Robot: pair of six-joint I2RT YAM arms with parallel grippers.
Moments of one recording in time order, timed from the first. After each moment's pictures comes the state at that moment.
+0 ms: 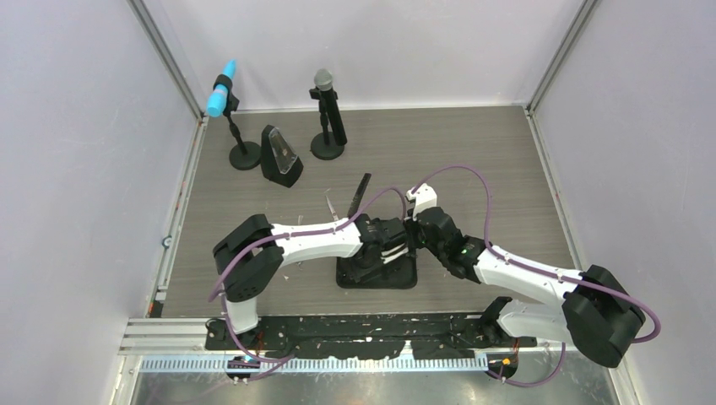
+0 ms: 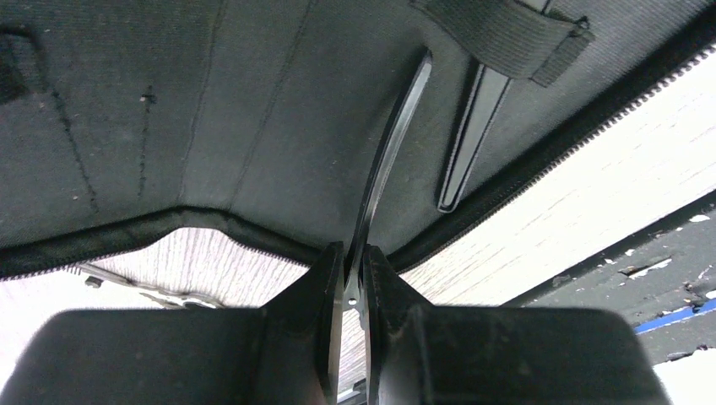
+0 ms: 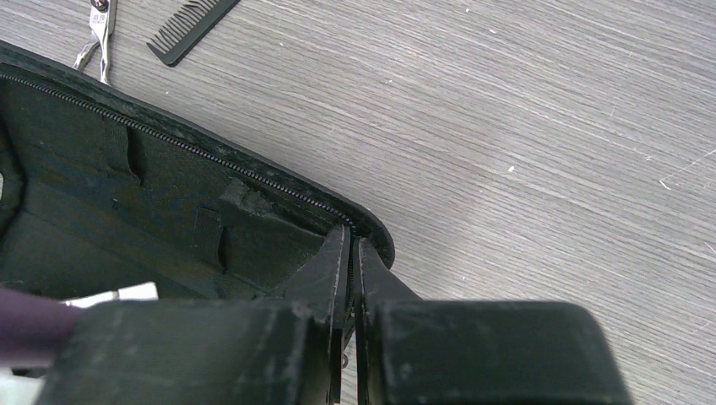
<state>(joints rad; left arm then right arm) -1.11 1.83 1.25 -0.91 -0.14 -0.01 0.77 1.14 0.49 0.08 0.32 0.19</state>
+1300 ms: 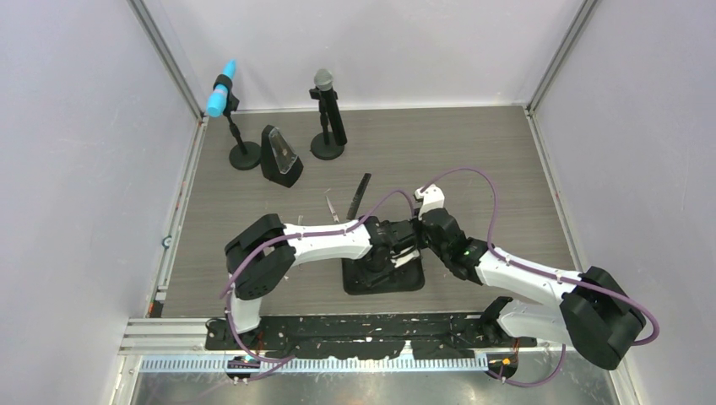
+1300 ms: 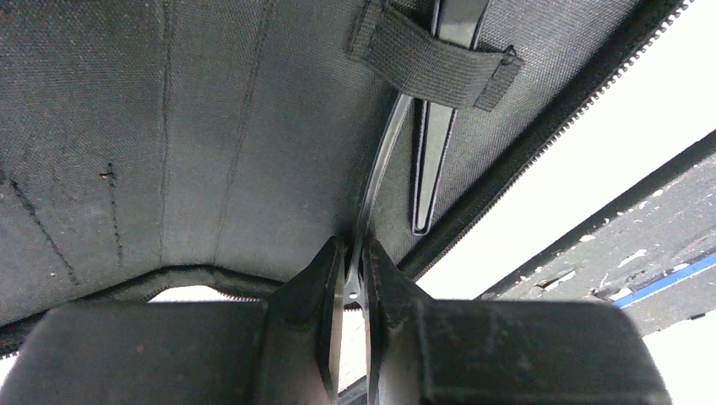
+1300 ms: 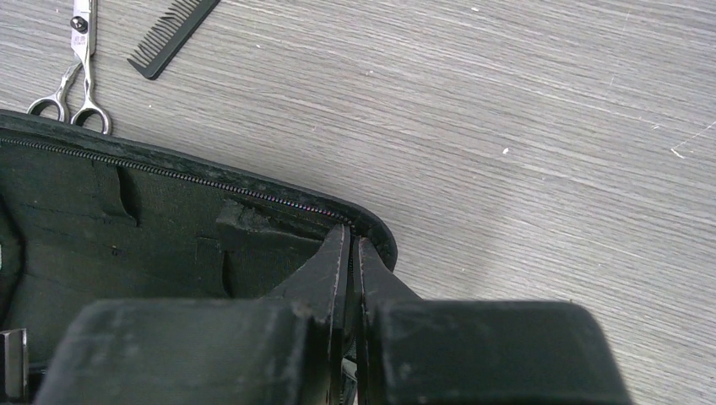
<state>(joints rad) -1.14 1.90 1.31 -0.86 -0.02 -0.03 0.74 1.14 0.45 0.12 0.31 0.27</state>
